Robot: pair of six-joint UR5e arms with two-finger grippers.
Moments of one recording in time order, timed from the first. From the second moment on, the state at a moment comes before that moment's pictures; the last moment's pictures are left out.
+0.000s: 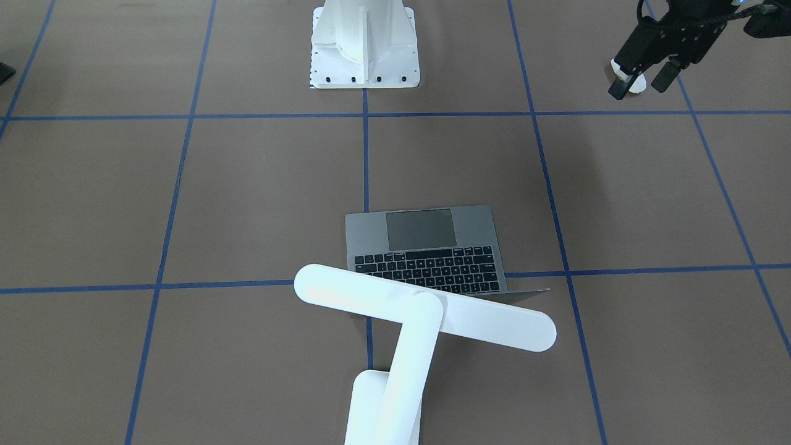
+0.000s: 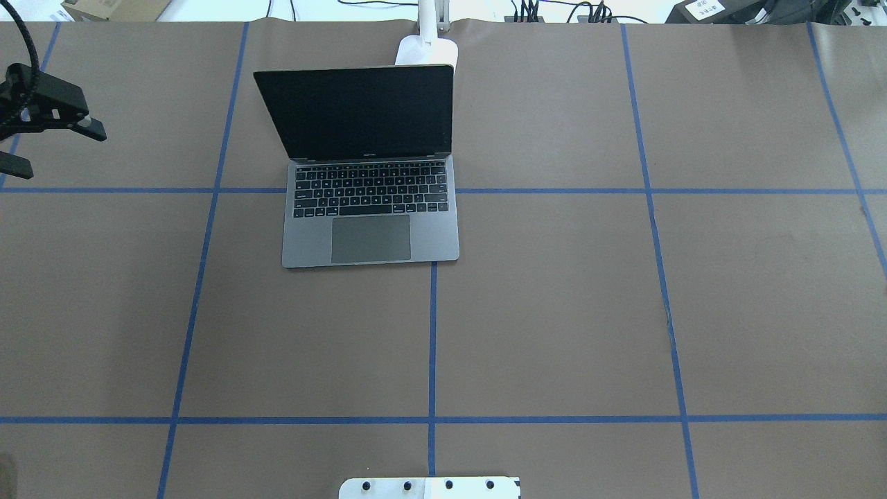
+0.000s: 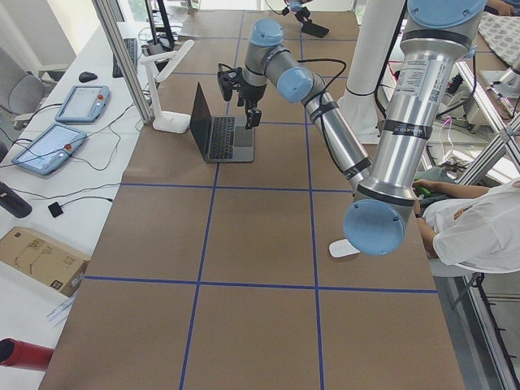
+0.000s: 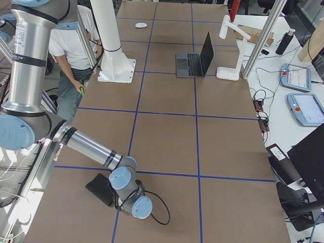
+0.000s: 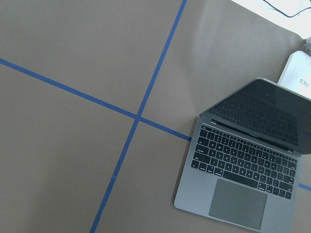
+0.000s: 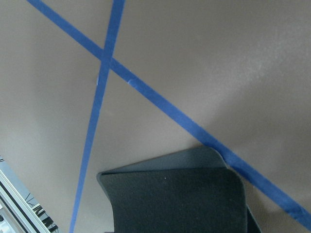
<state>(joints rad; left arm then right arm) -1.09 -1.79 -2.32 -1.43 -2.20 -1.26 1.45 -1.77 1.22 -2.08 2.51 -1.32</state>
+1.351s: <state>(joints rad) -1.09 -1.78 -2.35 -1.43 -2.20 -1.26 1.53 -1.71 1.47 -2.46 2.52 -1.33</state>
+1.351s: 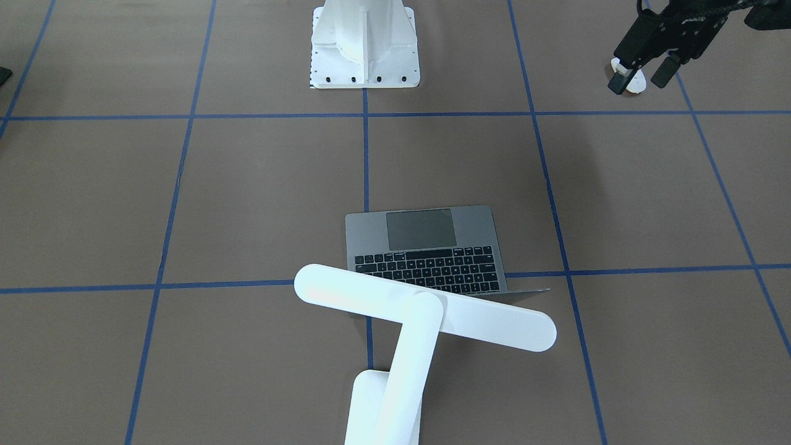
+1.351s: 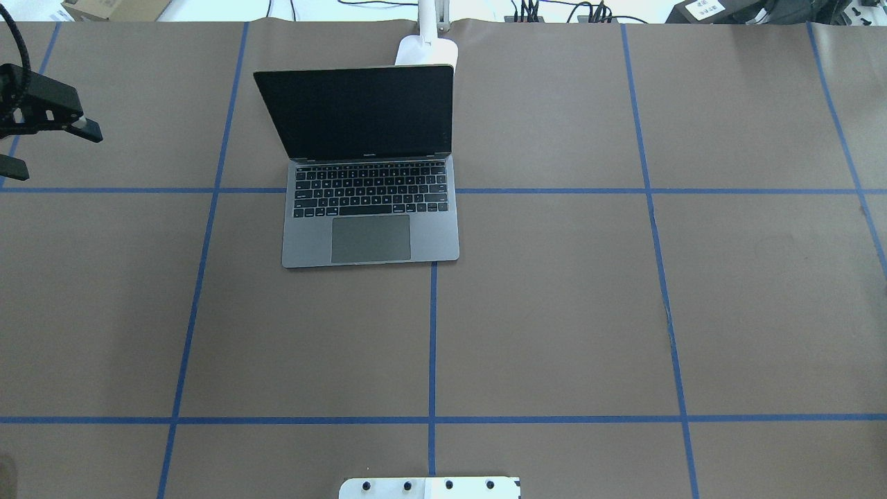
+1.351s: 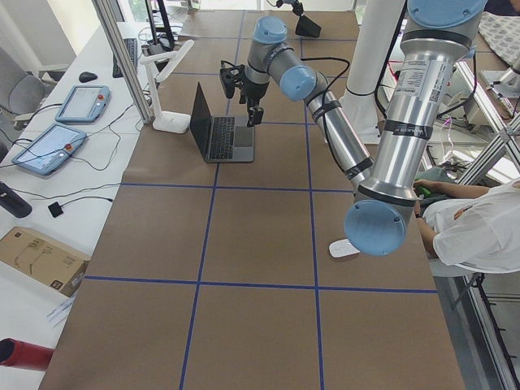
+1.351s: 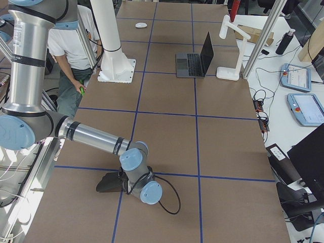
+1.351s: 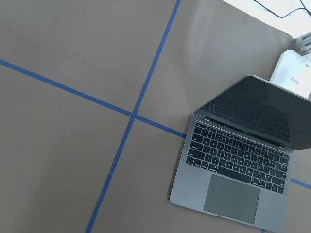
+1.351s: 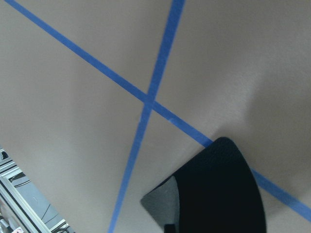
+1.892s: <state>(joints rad) -1.09 -1.75 -2.33 -1.43 -2.20 -1.26 1.39 -1.34 1.50 -2.79 2.68 -1.20</state>
